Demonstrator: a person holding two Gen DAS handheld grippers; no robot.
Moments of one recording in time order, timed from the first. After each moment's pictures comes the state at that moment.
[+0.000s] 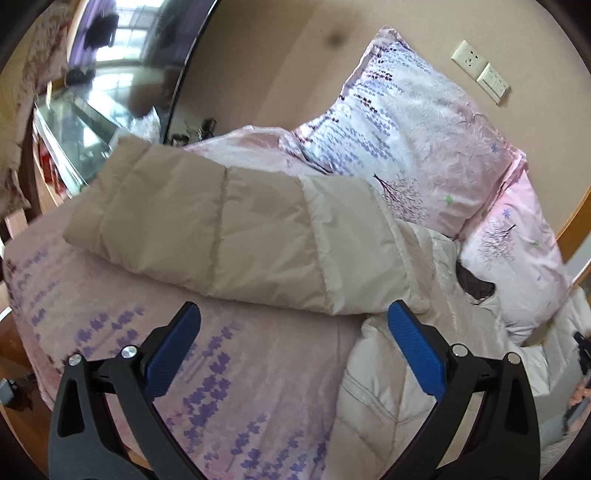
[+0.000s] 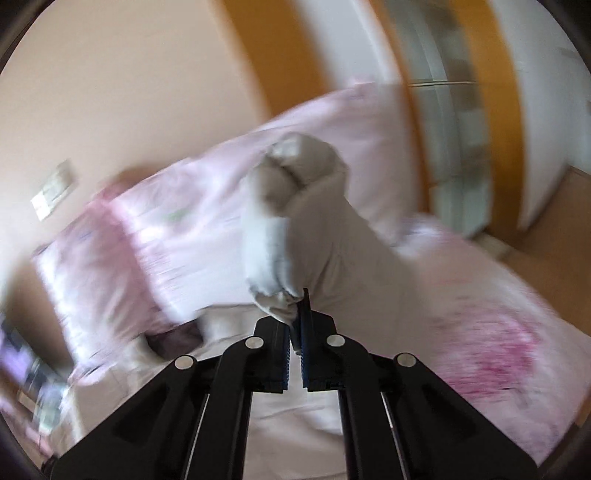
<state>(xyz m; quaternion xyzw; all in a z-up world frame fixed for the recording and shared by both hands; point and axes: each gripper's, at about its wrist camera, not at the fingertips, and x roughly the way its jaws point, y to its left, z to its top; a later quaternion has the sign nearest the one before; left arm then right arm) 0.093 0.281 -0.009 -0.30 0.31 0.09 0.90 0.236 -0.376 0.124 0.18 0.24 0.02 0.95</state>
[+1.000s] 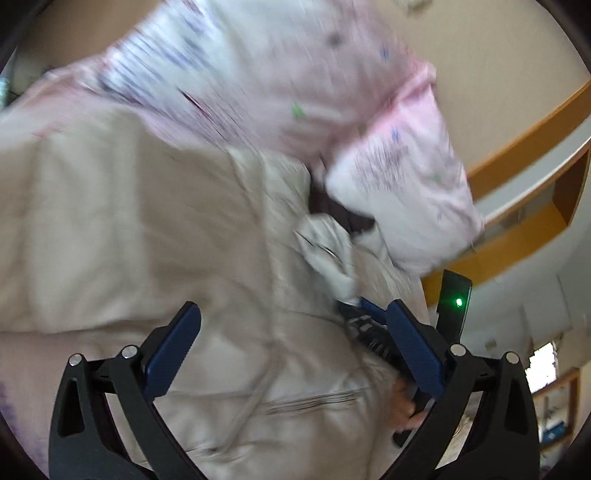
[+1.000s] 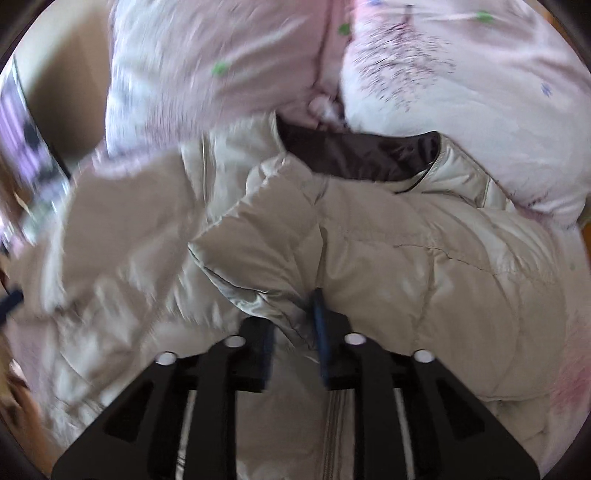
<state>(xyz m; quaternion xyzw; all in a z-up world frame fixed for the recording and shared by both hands) 0.229 0.129 0.039 -0.31 0.44 -0.18 0.83 0.297 -0.125 0.002 -0.08 0.47 0.13 0.87</state>
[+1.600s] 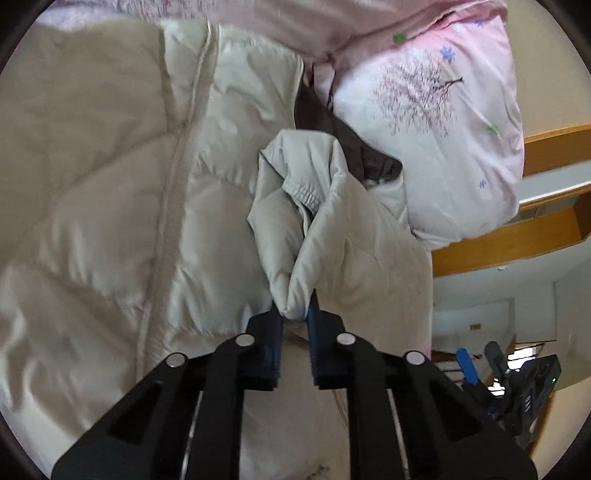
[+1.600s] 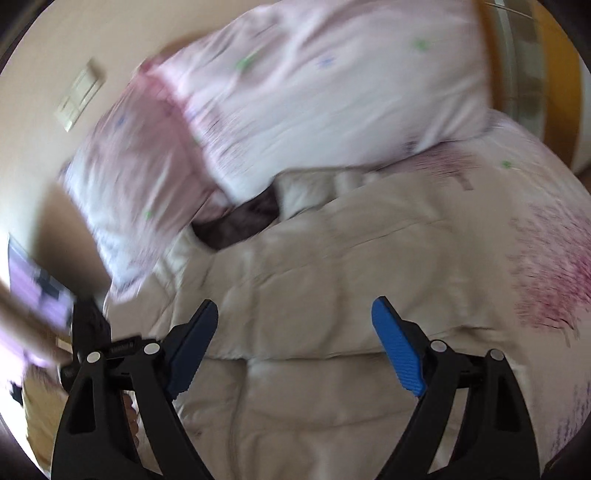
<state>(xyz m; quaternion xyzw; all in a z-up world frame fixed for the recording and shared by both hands) 0.310 0.035 -0.031 -0.34 0.53 -0.18 0.76 0.243 -0.338 0.063 0.22 0.38 0.05 0.89</state>
